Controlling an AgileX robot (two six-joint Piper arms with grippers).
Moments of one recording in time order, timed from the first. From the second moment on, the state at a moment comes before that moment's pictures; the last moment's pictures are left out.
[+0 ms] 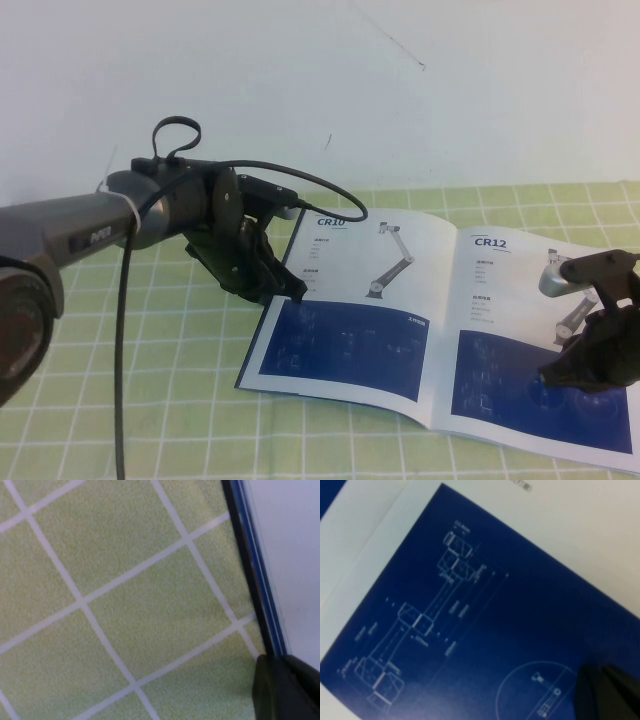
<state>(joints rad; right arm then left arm) 0.15 1.82 -0.80 0.75 0.37 -0.88 -0.41 2.15 -1.57 -0.11 0.69 0.17</state>
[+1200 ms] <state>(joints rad) 0.15 1.84 -0.81 0.75 0.40 -0.88 -0.42 2.20 -1.67 -0.26 0.84 0.23</state>
